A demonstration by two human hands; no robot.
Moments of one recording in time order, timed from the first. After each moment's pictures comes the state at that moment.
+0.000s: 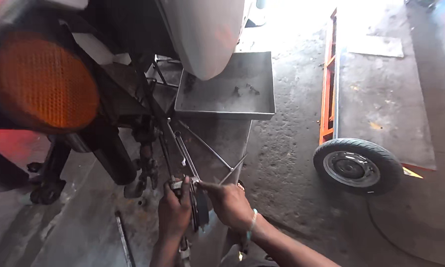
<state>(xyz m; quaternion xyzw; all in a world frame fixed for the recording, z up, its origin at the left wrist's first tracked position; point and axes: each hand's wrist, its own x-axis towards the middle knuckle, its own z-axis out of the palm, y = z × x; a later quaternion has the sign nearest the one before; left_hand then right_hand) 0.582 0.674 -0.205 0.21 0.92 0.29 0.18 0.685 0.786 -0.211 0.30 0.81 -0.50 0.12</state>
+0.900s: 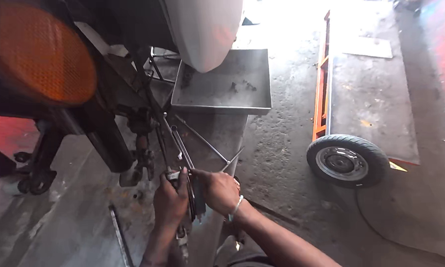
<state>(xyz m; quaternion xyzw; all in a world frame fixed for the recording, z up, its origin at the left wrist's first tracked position) 0.581 0.676 -0.205 0.19 0.93 0.25 0.19 0.670 0.780 -0.204 0.32 0.81 -0.46 0.16</state>
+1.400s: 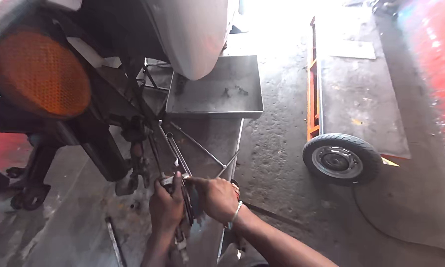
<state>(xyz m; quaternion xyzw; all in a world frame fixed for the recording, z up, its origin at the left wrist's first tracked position) 0.578 0.680 -0.203 0.19 0.93 0.25 0.17 0.671 0.781 -0.193 0.30 0.82 -0.46 0.18</state>
